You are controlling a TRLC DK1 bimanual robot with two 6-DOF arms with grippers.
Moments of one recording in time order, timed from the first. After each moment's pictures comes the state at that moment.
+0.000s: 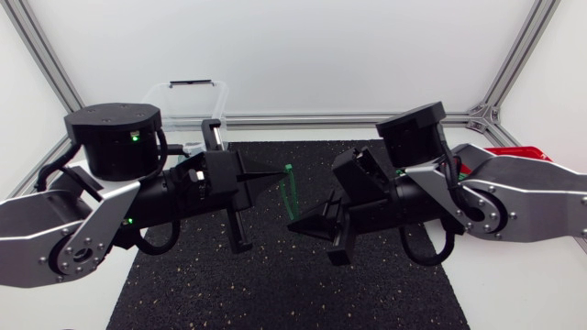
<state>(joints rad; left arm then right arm) -0.62 1.30 0.64 0.38 0.43 0.76 0.58 1.38 0.74 -0.09 -0.67 -0.14</state>
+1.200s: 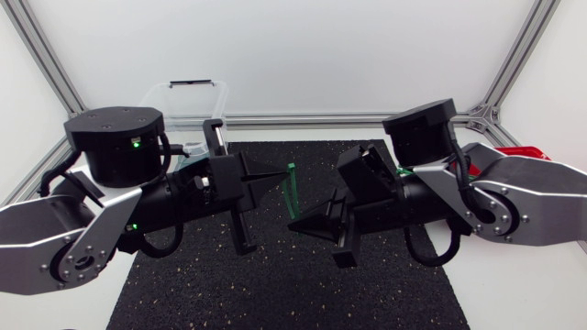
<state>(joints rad) -0.64 1.30 0.63 0.42 0.38 0.79 0.58 1.35 0.73 -0.09 -0.70 -0.14</state>
